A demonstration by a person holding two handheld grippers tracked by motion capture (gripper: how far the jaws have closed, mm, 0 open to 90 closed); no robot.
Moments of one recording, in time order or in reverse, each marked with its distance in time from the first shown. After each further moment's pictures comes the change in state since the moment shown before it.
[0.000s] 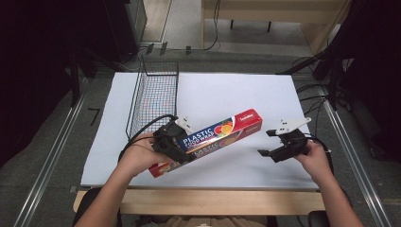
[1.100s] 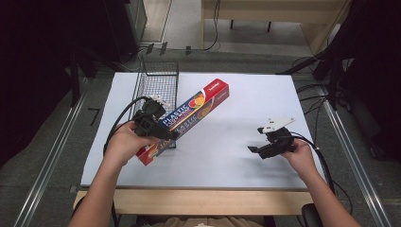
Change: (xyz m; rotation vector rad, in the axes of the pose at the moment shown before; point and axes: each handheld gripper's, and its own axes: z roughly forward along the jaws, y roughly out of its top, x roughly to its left) left arm 0.054 -0.015 -0.037 -0.048 0.106 -0.298; right arm 0.002 0.009 0.035 0.000 -0.064 0.001
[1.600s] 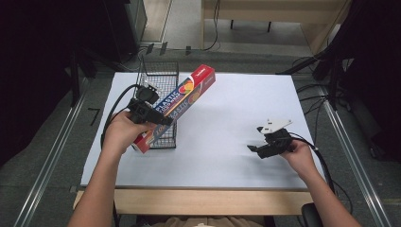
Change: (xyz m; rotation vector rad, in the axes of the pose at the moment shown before) left arm 0.030 0.016 -0.008 -0.010 0.097 -0.123; right arm 0.003 0.000 0.004 0.007 -0.064 -0.045
